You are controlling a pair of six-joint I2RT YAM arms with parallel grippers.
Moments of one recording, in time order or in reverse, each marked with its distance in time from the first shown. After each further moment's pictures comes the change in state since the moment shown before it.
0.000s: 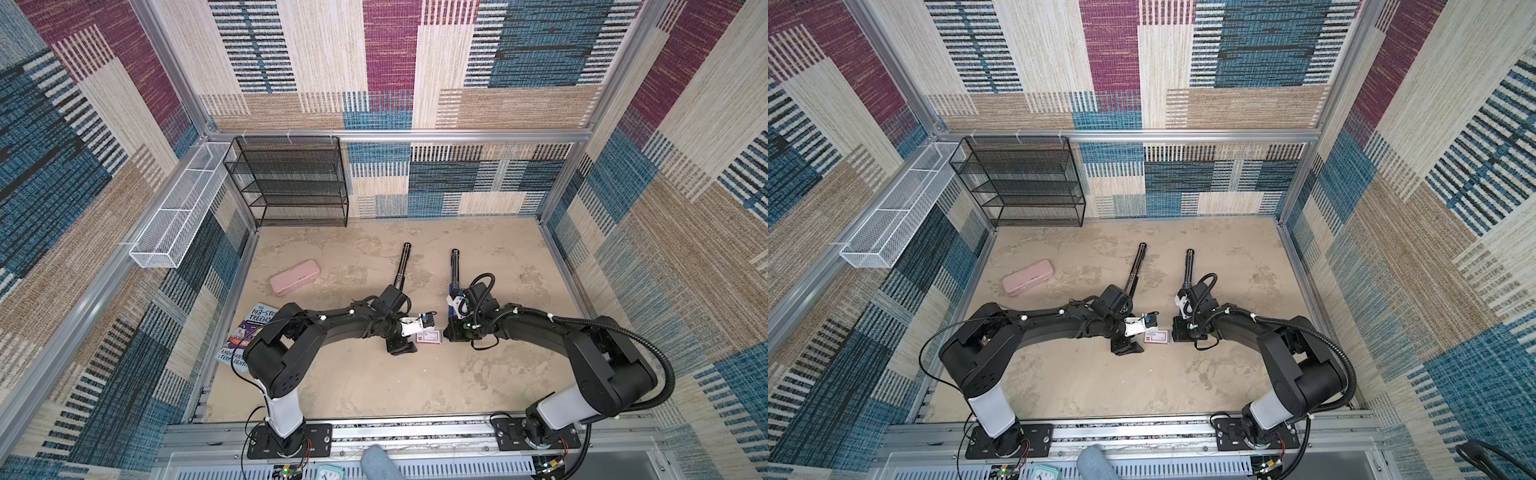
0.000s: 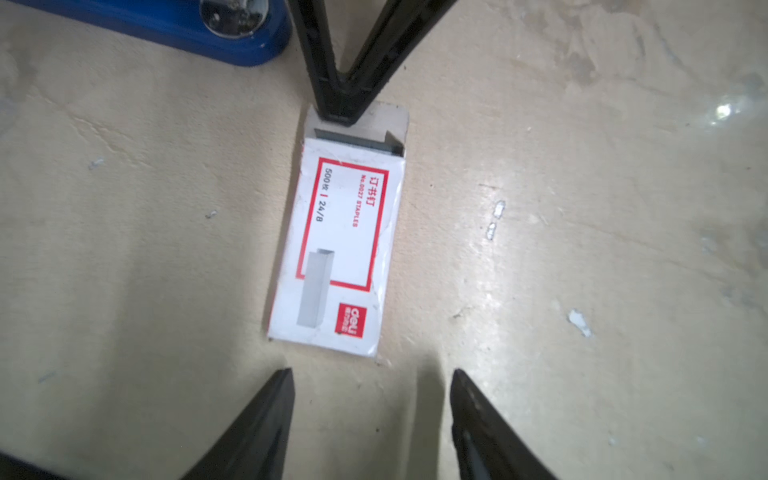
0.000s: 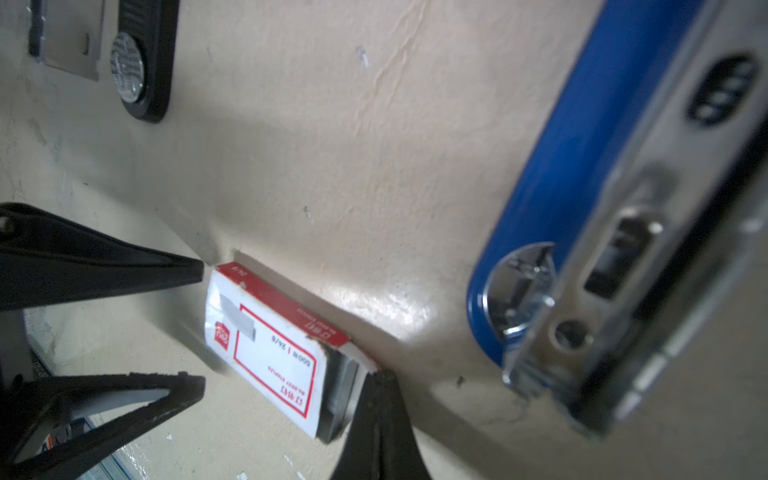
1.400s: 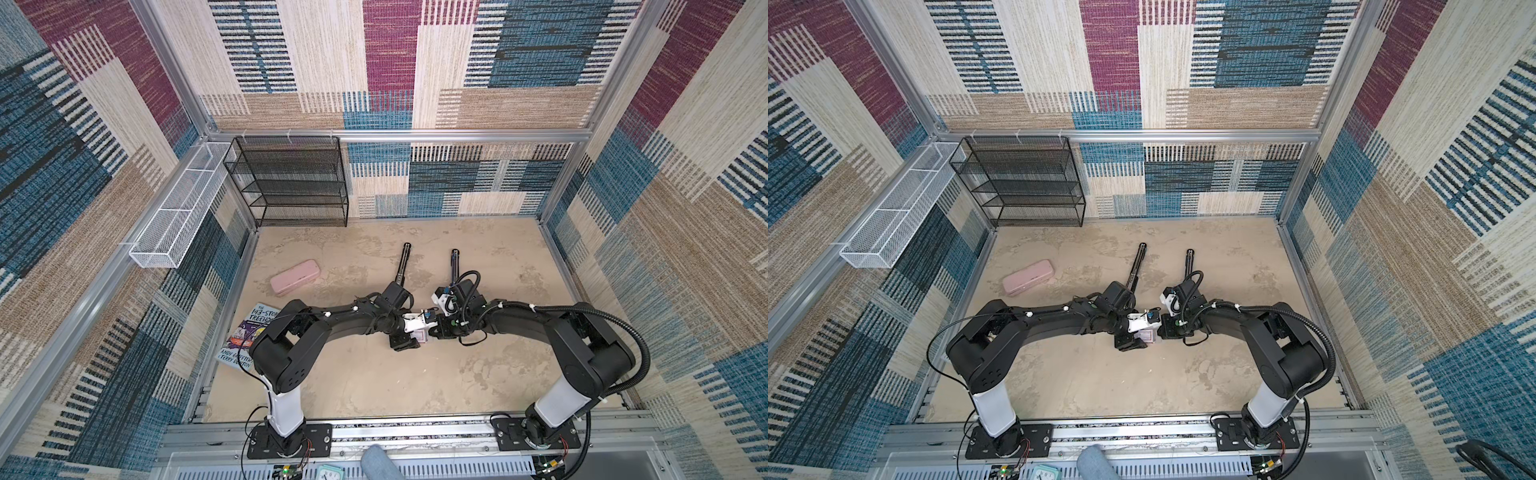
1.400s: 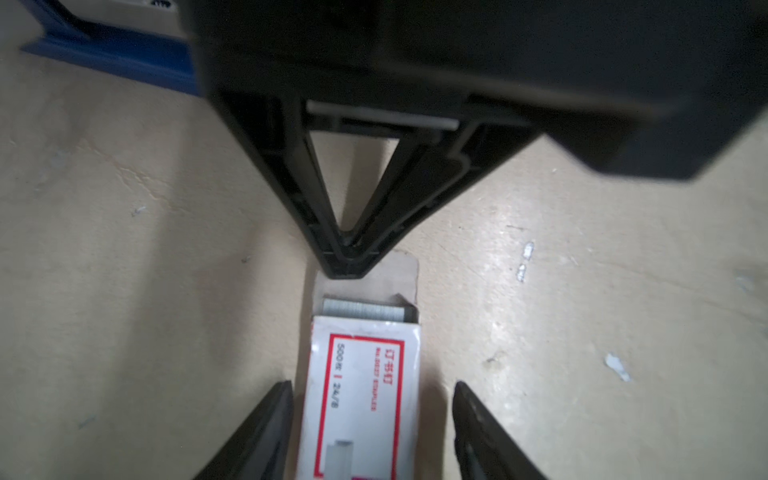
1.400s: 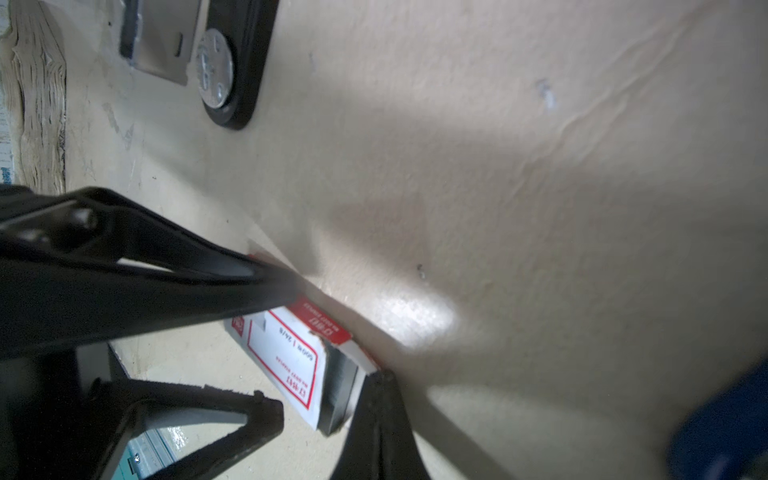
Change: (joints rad) left arm -0.003 0.068 0.059 0.018 -0.018 0.015; right arm 0.064 0.119 0.076 0.076 -0.104 0.016
